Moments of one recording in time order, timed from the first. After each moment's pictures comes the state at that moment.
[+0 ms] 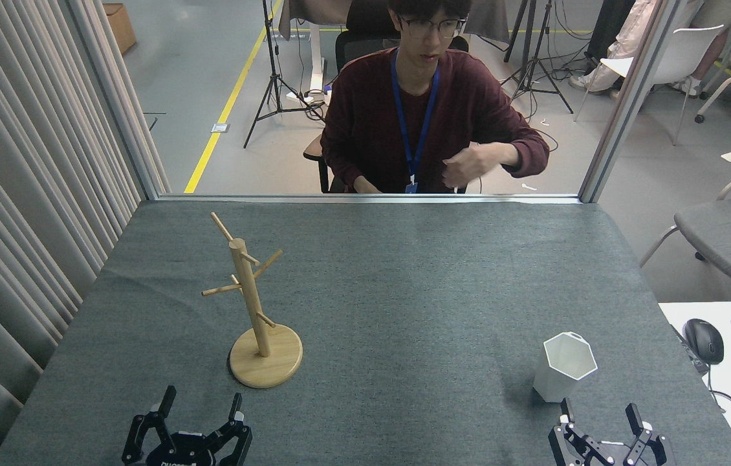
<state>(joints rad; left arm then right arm) 0.22 -0.04 0.03 -1.67 -1.63 -0.11 0.20 0.19 -0.01 -0.21 -1.53 1.49 -0.12 -0.20</state>
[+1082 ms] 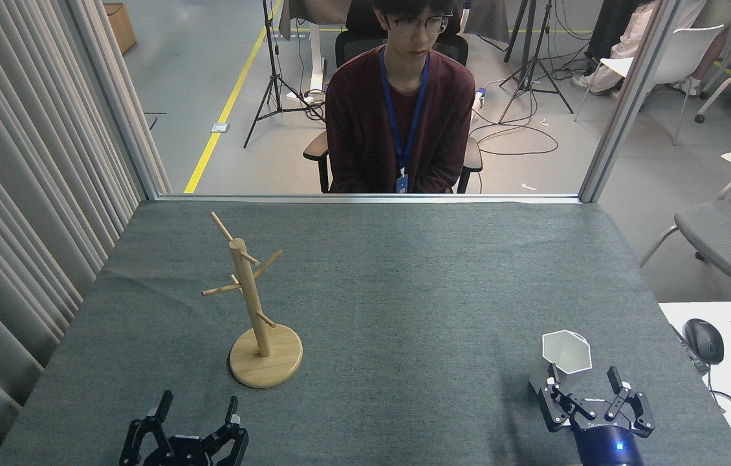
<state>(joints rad) 0.22 -0.04 0.05 -1.64 -1.62 -0.11 0.20 -0.05 -0.06 -0.17 -1.23 1.50 -0.11 -0.21</state>
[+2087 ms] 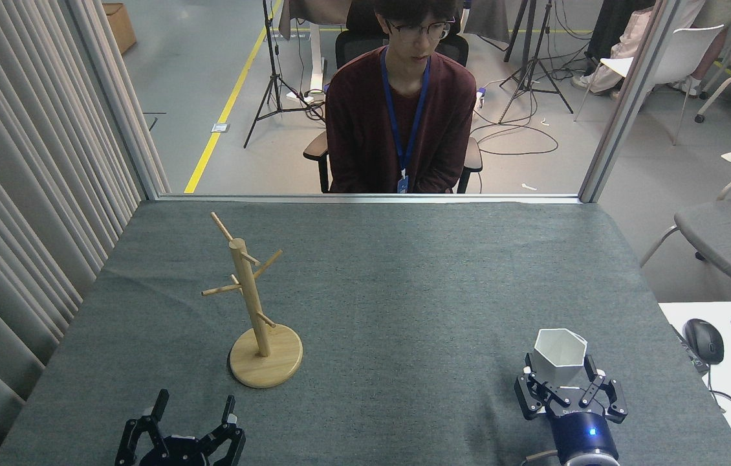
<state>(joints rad) 0.23 -0.03 0.05 -1.65 -1.62 -0.11 0.24 -0.10 -0.04 -0.09 -1.18 1.51 -0.05 -0.22</state>
